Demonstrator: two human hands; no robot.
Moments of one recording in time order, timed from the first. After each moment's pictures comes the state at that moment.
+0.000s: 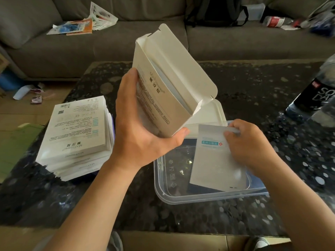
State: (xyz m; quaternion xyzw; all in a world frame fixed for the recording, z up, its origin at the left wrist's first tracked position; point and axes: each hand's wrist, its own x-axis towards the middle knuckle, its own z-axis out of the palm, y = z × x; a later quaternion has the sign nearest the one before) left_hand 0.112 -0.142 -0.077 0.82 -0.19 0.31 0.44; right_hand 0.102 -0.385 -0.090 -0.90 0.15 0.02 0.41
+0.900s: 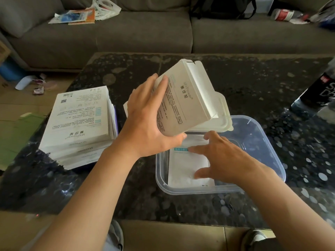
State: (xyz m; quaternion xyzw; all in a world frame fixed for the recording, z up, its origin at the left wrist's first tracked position) left_hand 0.119 -0.133 -0.091 0.91 -0.21 0.17 0.30; right_hand 0.081 -0.350 -0.101 -0.97 -0.16 0.20 0.04
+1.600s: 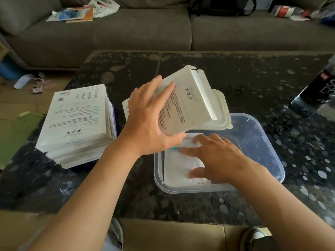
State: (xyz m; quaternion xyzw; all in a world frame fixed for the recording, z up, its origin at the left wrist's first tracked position) left_hand 0.128 -0.136 -0.106 0.91 -0.25 0.20 0.28; right_hand 0.084 -0.343 -0.107 -0.96 -0.21 0.21 -0.01
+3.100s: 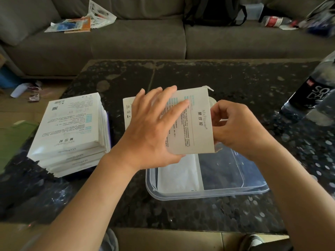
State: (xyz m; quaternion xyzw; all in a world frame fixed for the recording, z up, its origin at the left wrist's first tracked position) left_hand 0.114 -0.157 -0.086 0.91 -0.33 0.23 0.15; right_hand 0.105 -0.376 -0.053 -0.88 -0.02 0.03 0.48
